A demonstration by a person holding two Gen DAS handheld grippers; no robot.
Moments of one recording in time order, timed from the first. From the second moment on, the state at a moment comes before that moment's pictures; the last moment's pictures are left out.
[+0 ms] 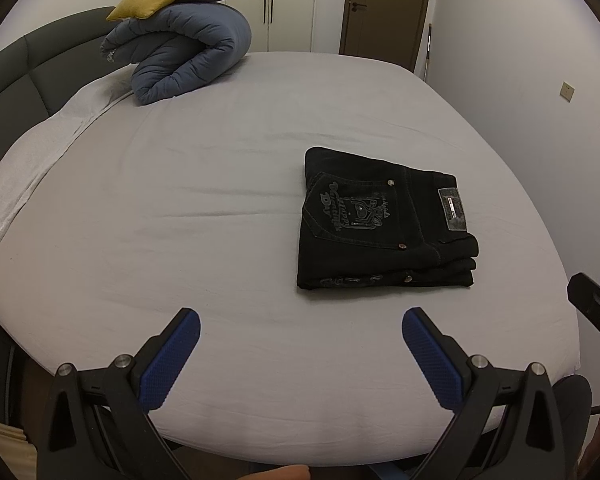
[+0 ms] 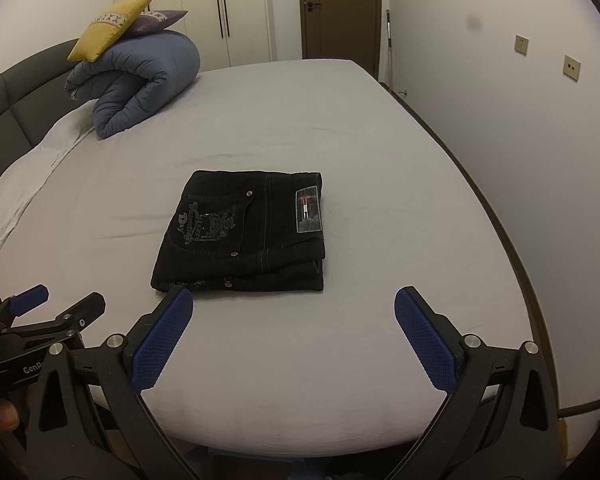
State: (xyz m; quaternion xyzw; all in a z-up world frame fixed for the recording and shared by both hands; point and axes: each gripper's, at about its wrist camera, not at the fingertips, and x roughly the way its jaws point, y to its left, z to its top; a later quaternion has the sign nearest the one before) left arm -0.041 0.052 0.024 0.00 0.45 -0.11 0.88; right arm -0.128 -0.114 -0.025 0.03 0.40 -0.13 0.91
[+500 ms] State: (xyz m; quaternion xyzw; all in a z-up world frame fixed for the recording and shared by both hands) left arm -0.042 0.050 0.023 0.00 0.45 -0.11 0.88; right arm -0.122 -0.101 -0.027 0.02 0.40 -0.13 0.91
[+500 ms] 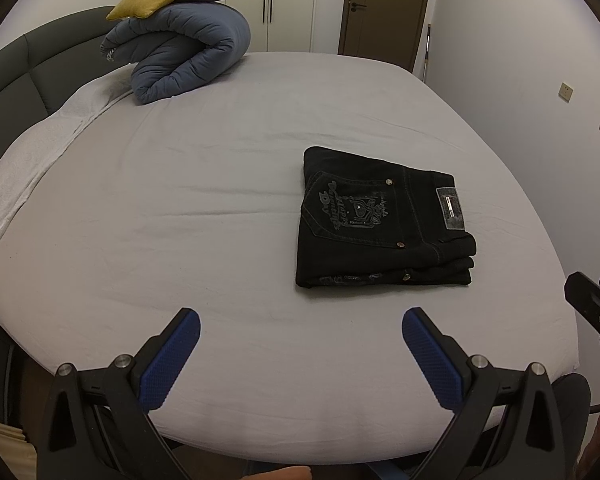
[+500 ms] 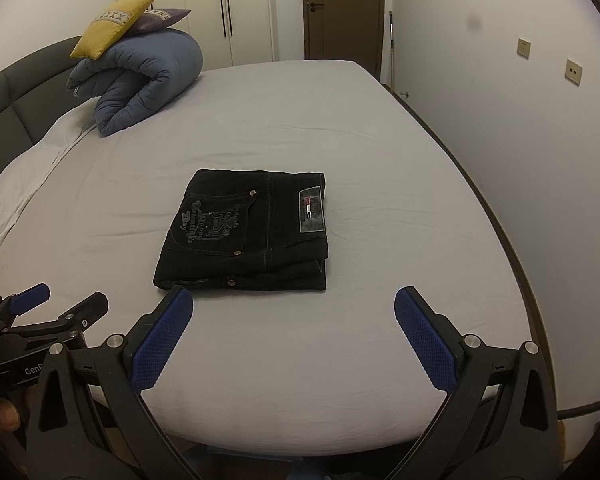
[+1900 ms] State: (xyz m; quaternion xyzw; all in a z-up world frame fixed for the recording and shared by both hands) left arm -0.045 0.045 0.024 0.00 0.45 -0.11 0.88; right arm -0.120 -0.096 -0.027 0.02 0.40 -0.13 0.91
